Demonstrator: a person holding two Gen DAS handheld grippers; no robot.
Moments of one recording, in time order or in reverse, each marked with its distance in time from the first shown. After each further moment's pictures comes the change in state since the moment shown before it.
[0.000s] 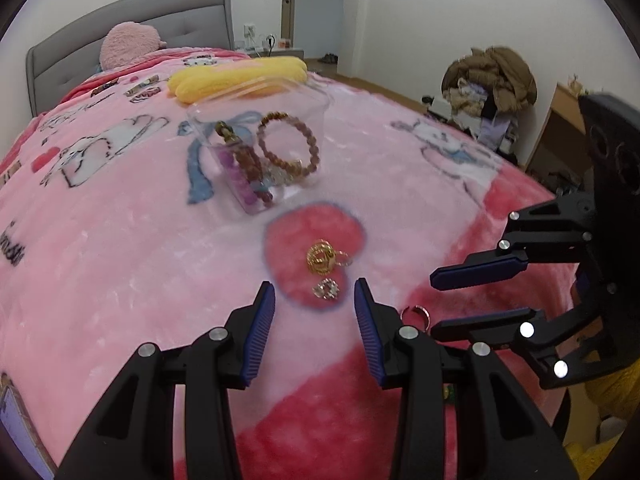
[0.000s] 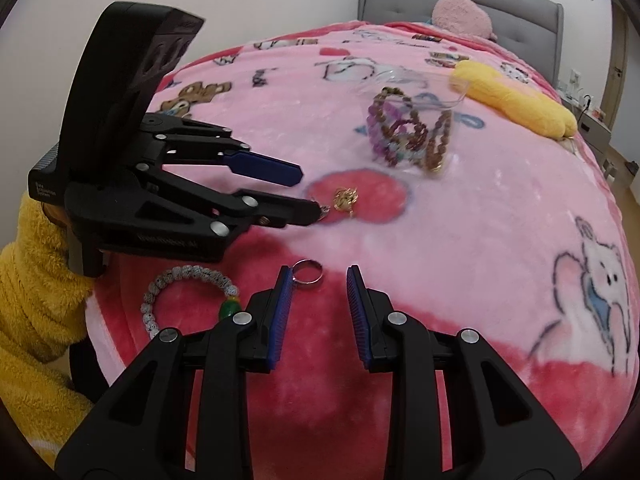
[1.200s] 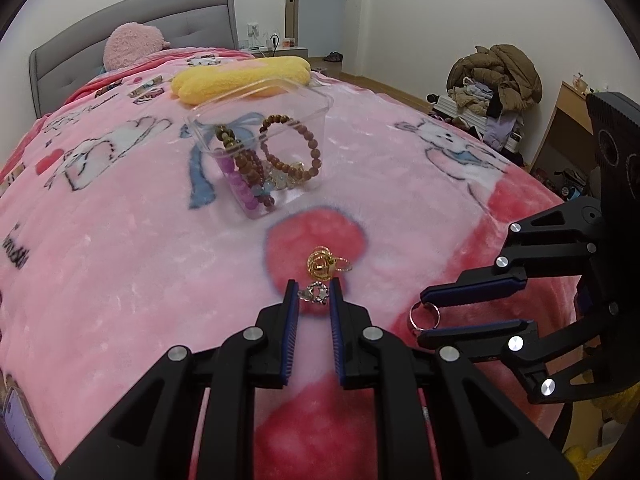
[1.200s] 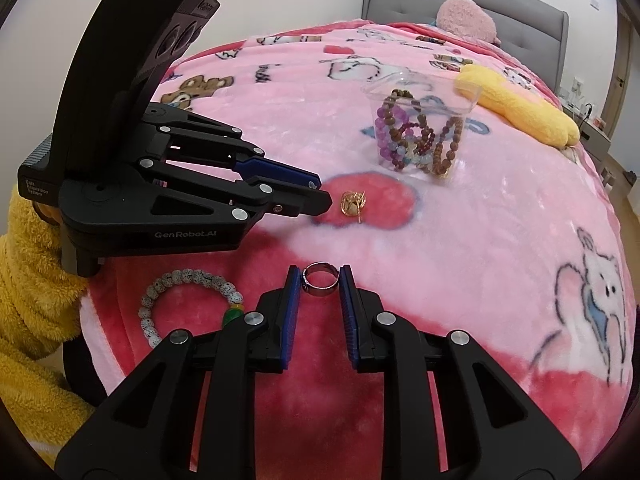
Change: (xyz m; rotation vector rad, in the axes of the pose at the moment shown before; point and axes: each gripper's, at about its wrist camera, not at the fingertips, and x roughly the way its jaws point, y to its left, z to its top) left arm -0.003 -0.001 0.007 -0.011 -0.010 0.022; right arm 0.004 0.008 0.007 -0.030 0.003 -0.029
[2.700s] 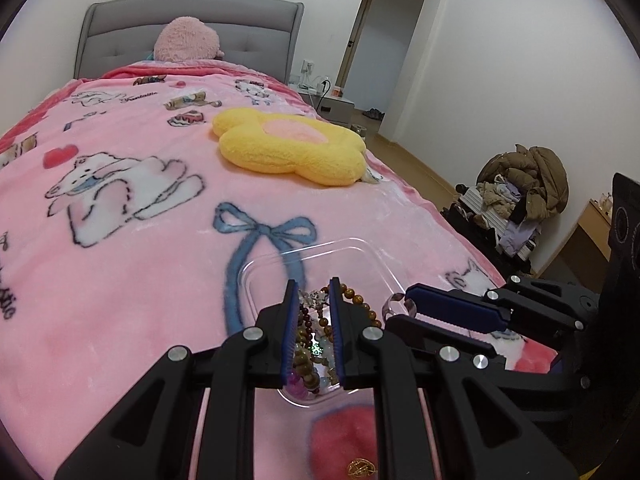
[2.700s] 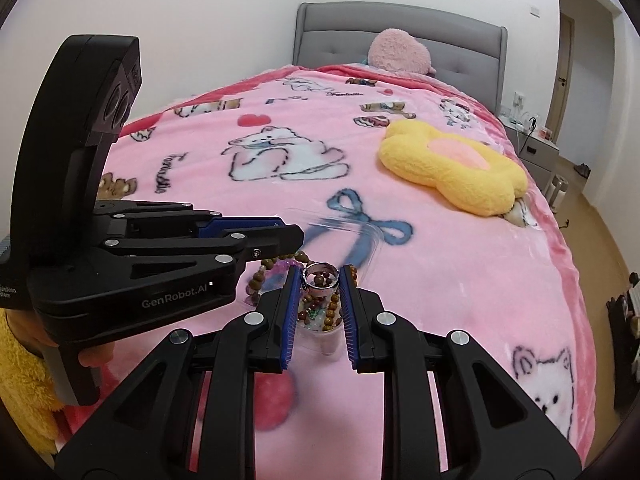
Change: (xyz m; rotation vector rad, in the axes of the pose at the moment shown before) left arm 0.026 0.070 0.101 -0.280 -0.162 -0.023; right arm 0.023 -0.075 0.110 0.118 -0.156 -0.195
